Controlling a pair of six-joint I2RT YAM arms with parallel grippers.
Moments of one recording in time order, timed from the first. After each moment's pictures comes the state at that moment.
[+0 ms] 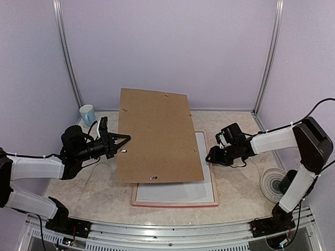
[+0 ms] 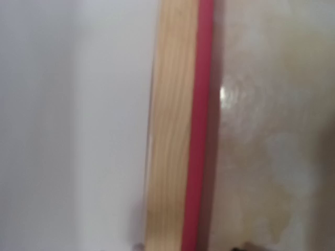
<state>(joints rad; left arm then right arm) -0.47 1.23 0.43 0.77 0.57 -1.13 0.52 1.69 0.83 -0.06 -0.15 0.58</state>
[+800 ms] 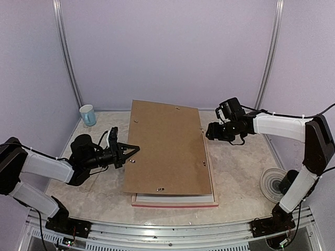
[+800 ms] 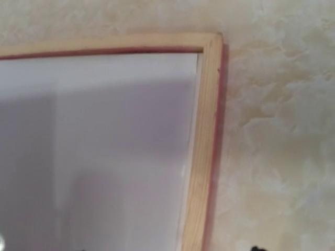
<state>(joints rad) -0.58 1.39 0.37 0.97 0.55 -1.21 0.52 1.66 1.18 -0.35 0.04 0.45</state>
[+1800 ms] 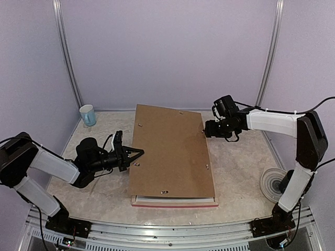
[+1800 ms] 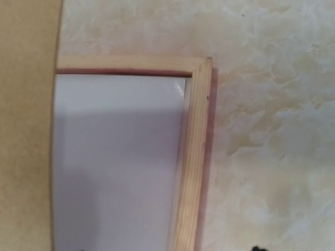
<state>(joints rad) -0.62 1.50 0.37 1.07 0.52 -1.24 0.53 1.75 1.28 -0.39 0.12 0.42</state>
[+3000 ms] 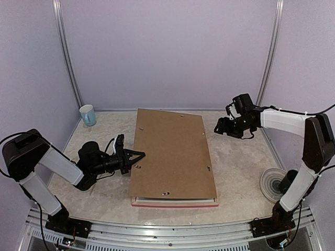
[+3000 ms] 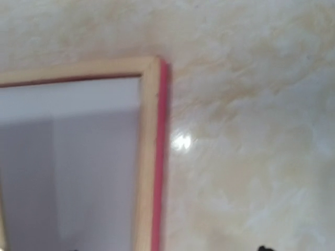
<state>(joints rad) -0.63 1.61 0.35 1.22 0.52 -1.30 0.36 1.70 1.24 -0.41 -0.08 0.41</state>
